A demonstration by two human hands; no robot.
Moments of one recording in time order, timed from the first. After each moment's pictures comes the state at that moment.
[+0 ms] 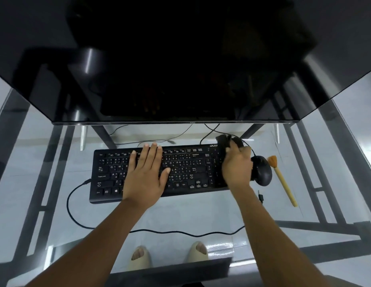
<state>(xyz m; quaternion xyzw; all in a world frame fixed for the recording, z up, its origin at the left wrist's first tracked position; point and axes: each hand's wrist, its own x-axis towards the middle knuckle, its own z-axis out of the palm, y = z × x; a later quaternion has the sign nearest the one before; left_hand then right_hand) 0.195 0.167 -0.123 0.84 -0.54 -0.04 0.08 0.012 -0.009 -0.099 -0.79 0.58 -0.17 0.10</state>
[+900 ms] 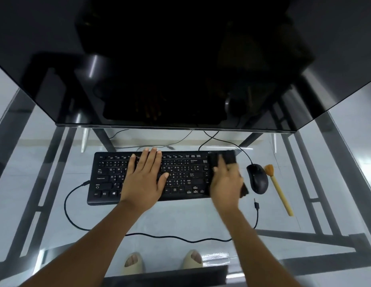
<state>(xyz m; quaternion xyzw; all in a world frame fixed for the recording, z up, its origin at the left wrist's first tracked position) 0.198 0.167 -0.122 0.84 -0.54 -0.04 0.08 0.010 0.031 -0.111 -0.81 0.54 -0.19 0.12</state>
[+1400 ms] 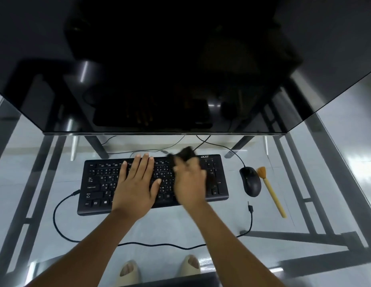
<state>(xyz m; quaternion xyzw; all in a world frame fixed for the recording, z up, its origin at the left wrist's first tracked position) 0.197 0.166 -0.124 0.84 -0.54 -0.03 0.08 0.076 0.057 -0.094 -0.89 0.42 -0.12 0.14</state>
